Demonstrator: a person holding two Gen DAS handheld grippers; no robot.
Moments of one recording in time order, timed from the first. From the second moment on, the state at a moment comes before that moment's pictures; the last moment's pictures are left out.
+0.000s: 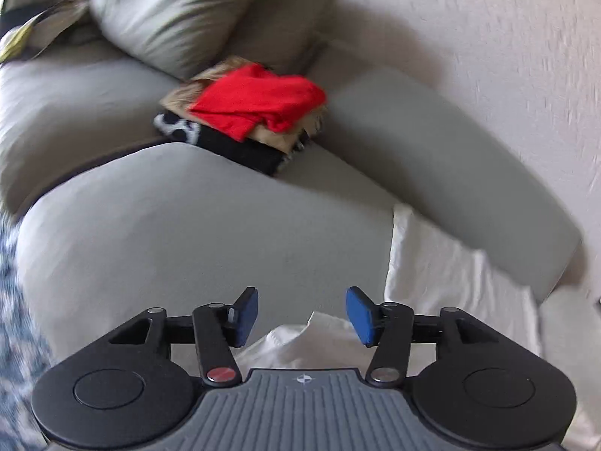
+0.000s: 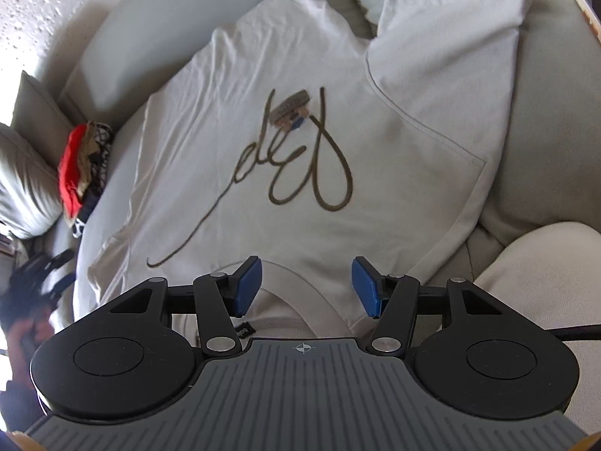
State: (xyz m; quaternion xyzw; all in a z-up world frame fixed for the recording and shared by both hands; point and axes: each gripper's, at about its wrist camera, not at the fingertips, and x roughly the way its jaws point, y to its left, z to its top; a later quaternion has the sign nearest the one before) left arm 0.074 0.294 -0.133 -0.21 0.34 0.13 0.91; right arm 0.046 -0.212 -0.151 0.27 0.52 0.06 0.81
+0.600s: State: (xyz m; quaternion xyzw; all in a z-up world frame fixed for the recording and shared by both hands) left arm 0.117 0.265 -0.160 -0.08 0.40 0.06 0.91; right arm 0.053 -0.213 -0.157 0.26 0.52 0.06 0.81
